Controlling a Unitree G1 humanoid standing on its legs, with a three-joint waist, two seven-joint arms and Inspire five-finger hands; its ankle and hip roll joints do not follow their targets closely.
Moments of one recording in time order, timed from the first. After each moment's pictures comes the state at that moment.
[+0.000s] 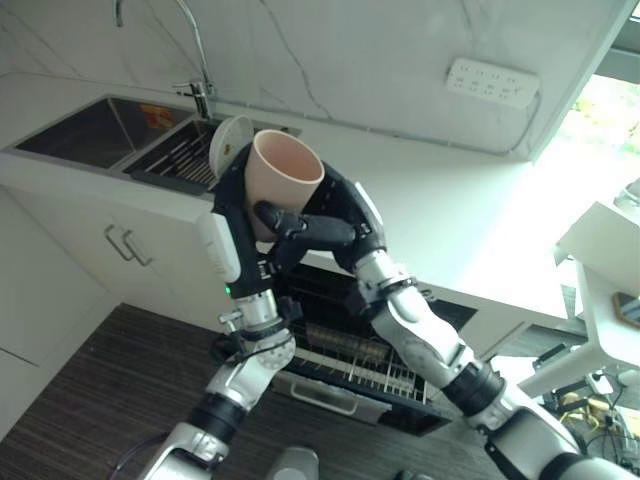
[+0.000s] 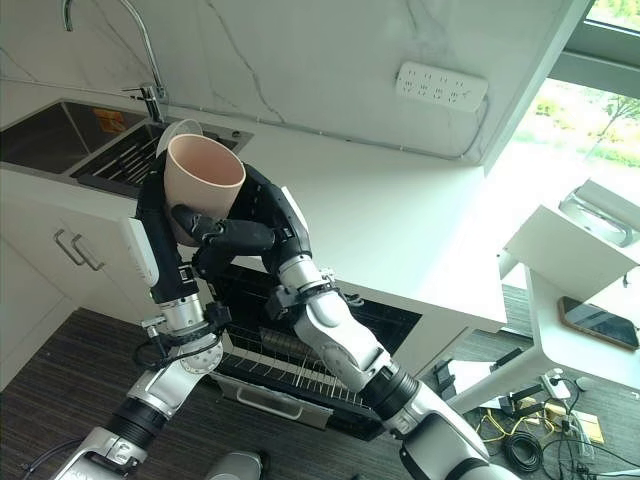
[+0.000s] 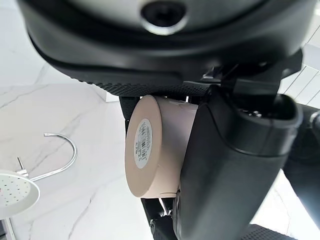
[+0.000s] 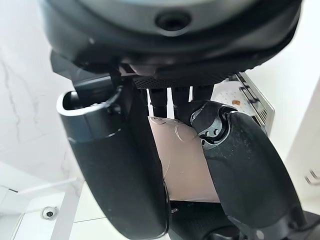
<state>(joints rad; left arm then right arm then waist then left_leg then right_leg) -0.34 0.34 -0.37 0.25 0.48 -0.36 1.10 -0.61 -0.20 0.65 0.05 0.69 -0.19 -0.35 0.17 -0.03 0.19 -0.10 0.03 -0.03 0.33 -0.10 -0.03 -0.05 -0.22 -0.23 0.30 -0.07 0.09</state>
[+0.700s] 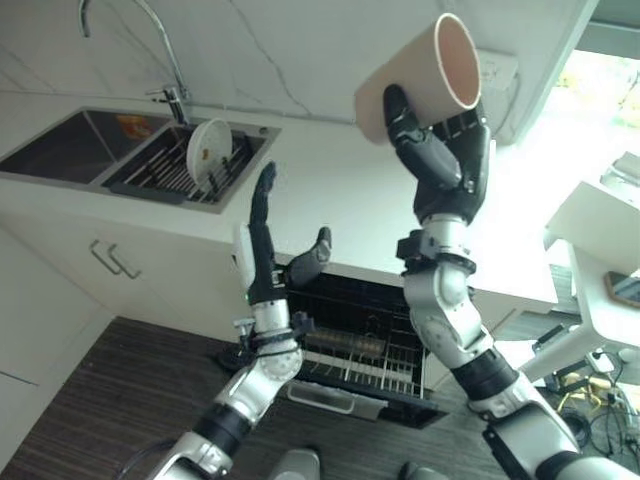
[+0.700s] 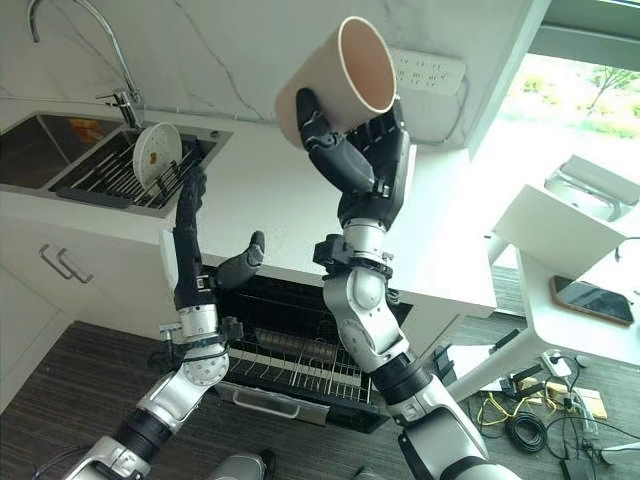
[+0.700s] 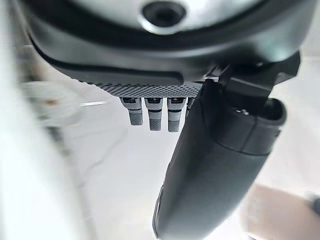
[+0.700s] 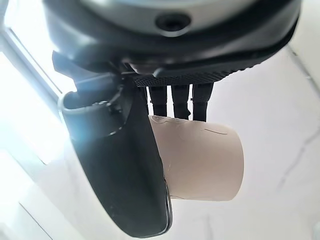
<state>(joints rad) -0.23 0.32 -0.41 0.24 0.09 -0.40 0.85 -0.62 -0.21 0.38 0.04 0.63 -0.47 -0.64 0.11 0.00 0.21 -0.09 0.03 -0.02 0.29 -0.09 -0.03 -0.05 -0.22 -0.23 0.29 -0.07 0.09</state>
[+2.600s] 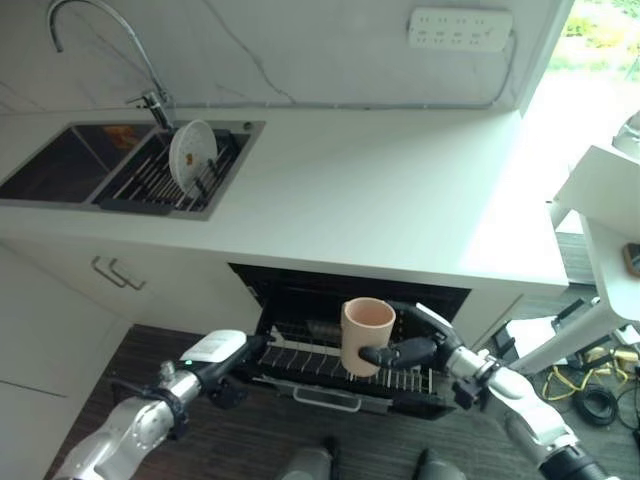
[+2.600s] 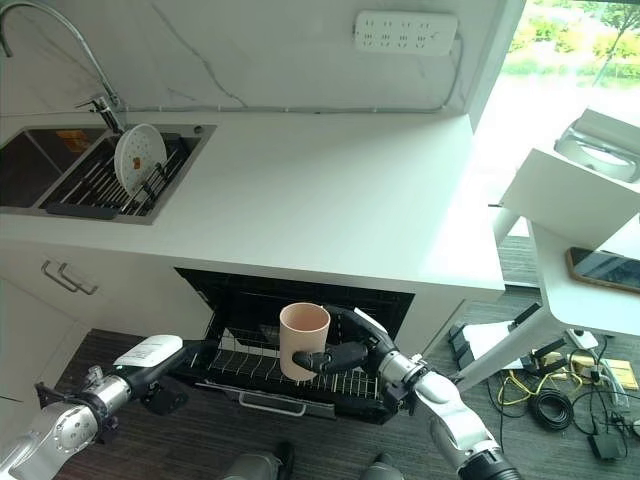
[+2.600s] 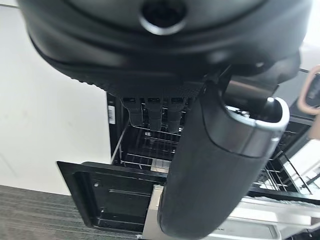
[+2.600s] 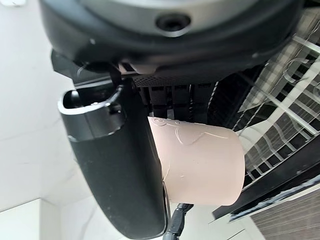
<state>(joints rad) 0.12 0.84 -0.22 0.17 0.58 -0.31 -0.14 -0.08 -0.55 0.39 0.21 0.58 -0.05 0.36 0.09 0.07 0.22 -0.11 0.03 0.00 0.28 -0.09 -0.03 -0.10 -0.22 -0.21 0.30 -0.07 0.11</state>
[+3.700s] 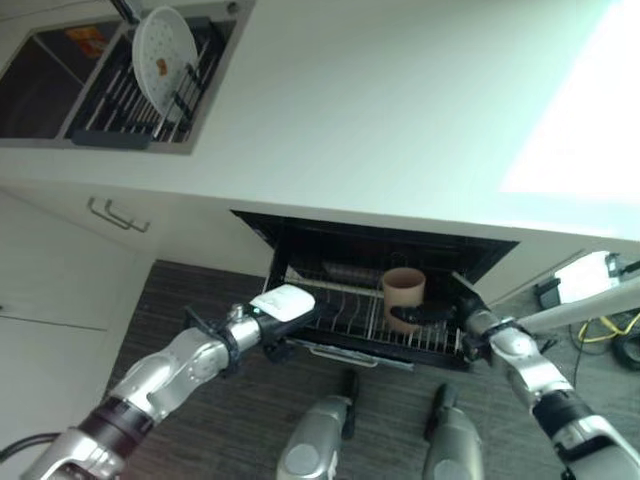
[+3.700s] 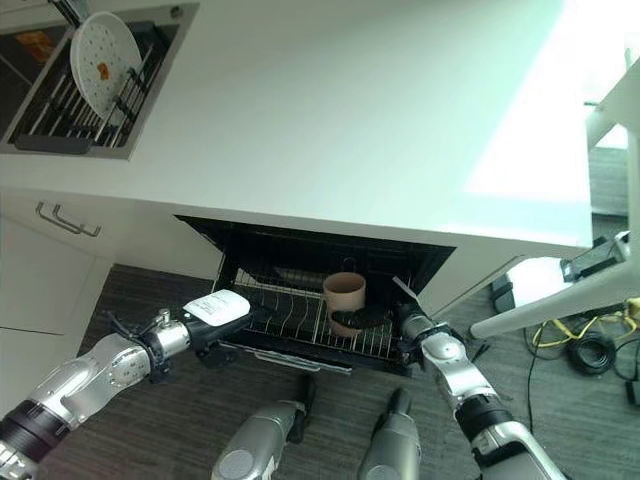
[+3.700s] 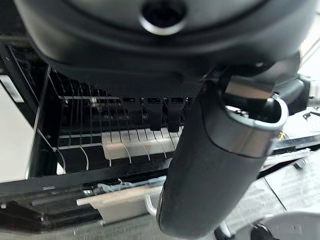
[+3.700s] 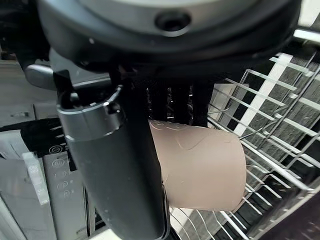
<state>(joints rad) -0.27 0.86 -0.49 0.07 0.56 -0.30 -0.28 -0.39 -0.55 0.37 0.57 0.43 -0.10 0.13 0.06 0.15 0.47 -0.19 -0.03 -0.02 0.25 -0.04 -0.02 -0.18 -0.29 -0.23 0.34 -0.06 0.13</state>
